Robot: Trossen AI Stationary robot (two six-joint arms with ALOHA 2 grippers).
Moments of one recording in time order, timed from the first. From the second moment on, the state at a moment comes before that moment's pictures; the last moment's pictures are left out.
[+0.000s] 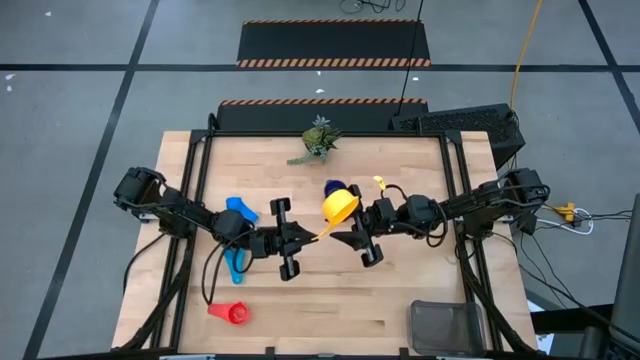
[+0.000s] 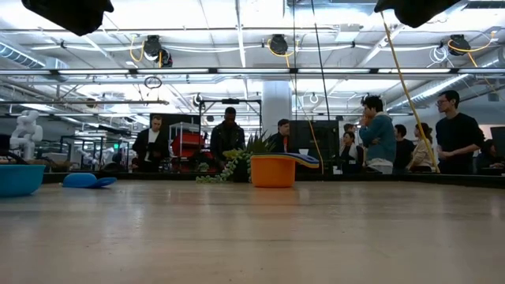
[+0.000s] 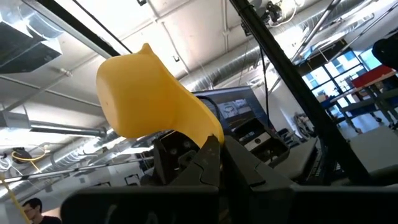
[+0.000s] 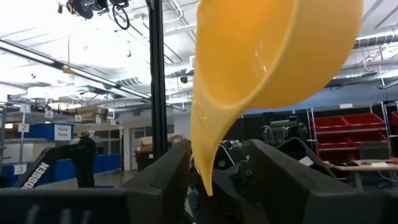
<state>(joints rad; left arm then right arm) -0.31 1.63 0.75 1.47 -0.11 0.66 0.17 1.56 0.80 1.29 -0.06 0.15</state>
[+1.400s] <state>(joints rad) -0.43 1.26 0.75 0.65 -0.44 0.42 0.17 1.30 0.79 0.49 -0.06 0.31</state>
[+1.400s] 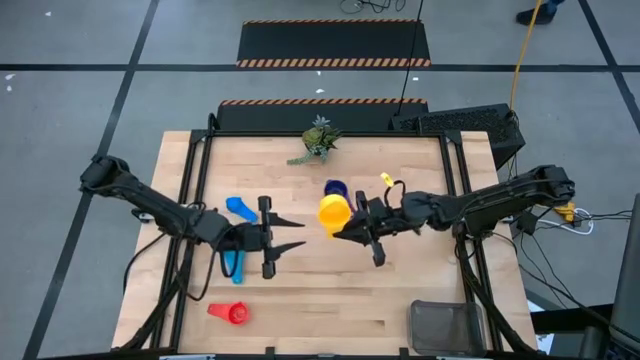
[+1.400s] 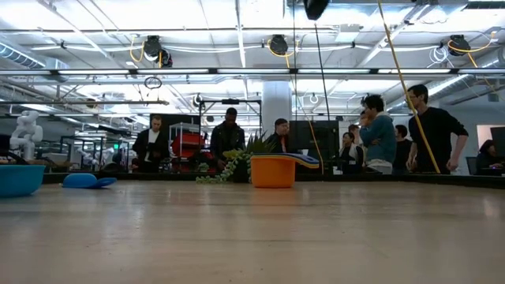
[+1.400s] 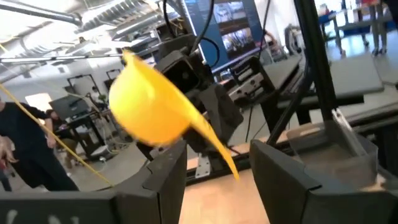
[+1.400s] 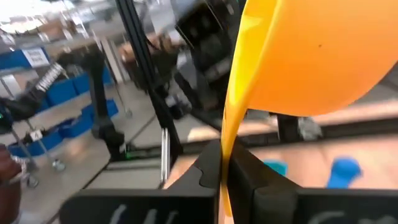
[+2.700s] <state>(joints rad) -0.53 1.42 0.85 0.52 -0.56 0.90 0.17 1.31 0.67 0.24 -0.69 0.70</state>
